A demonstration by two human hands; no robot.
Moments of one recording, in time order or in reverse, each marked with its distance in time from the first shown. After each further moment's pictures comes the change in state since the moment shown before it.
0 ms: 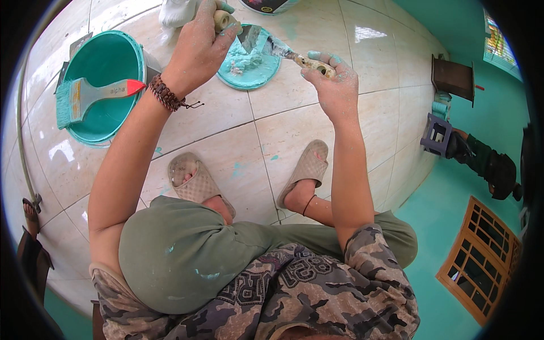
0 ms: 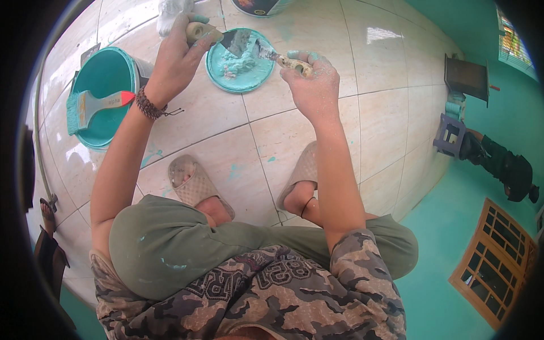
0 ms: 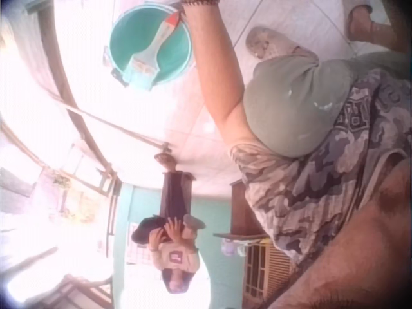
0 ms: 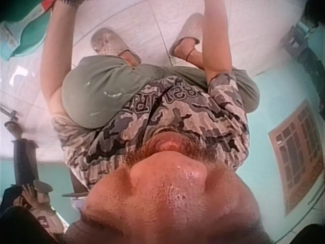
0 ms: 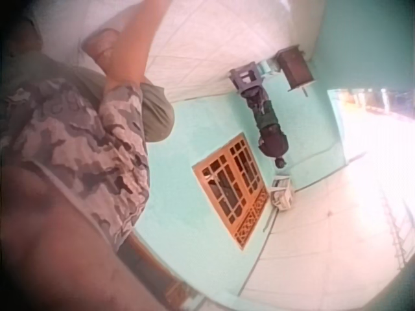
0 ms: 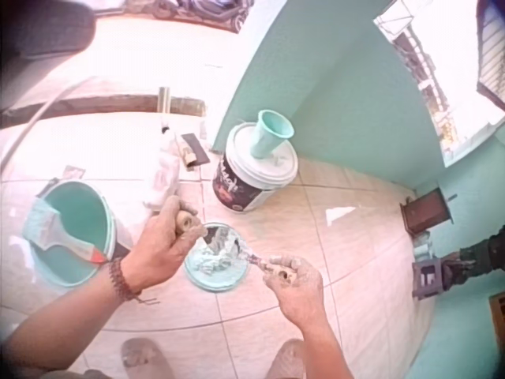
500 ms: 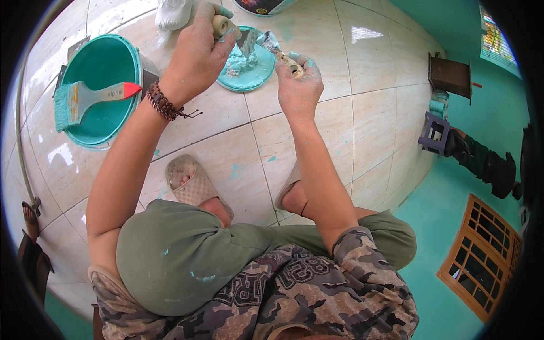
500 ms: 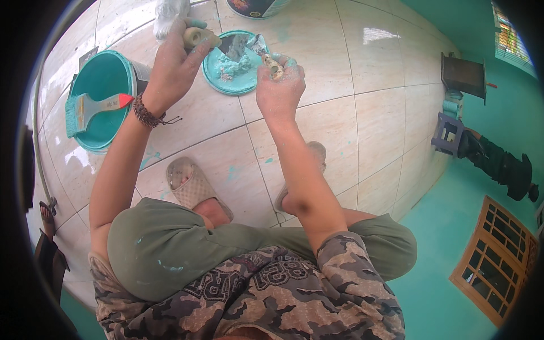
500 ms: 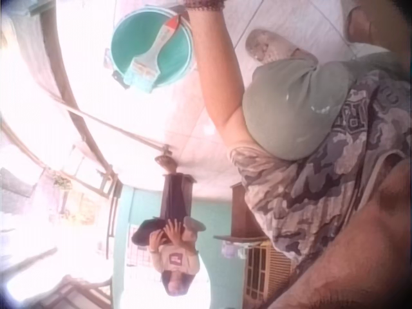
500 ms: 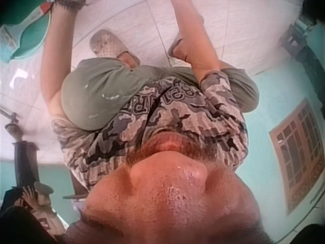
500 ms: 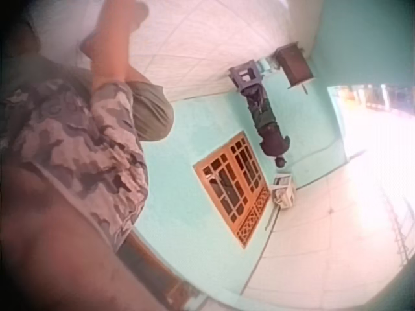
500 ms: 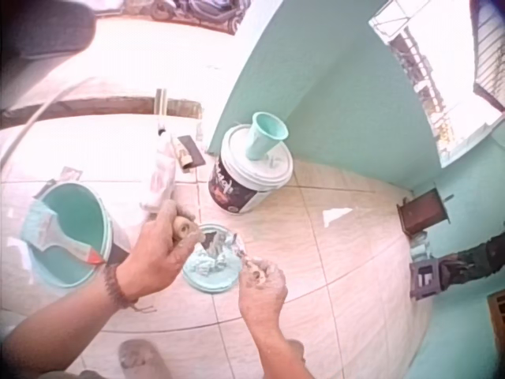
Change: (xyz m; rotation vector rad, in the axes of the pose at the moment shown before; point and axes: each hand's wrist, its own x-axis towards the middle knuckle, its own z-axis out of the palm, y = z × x) left_hand -0.005 0.016 0.000 -0.018 -0.007 -0.001; right_hand -0.001 0.028 0.066 0.056 0.306 -0.083
